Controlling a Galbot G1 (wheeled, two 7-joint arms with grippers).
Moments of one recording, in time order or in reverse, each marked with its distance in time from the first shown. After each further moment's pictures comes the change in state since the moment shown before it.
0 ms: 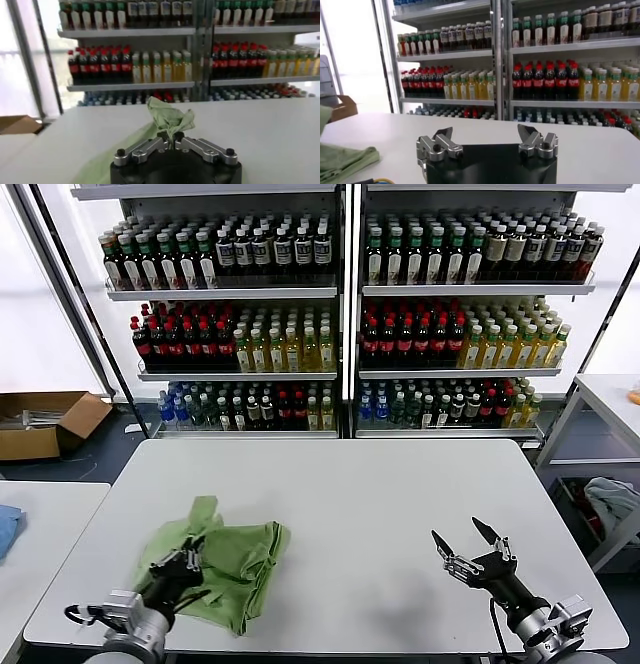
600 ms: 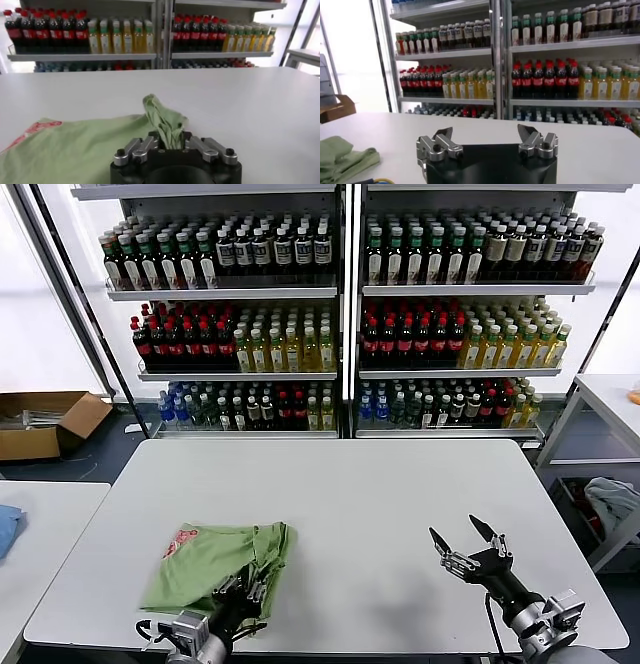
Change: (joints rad) left arm 0.022 -0.067 0.208 0.018 0.104 0.038 0.014; right arm 0.035 0.006 -0.028 -0.026 -0.013 -0.006 0.008
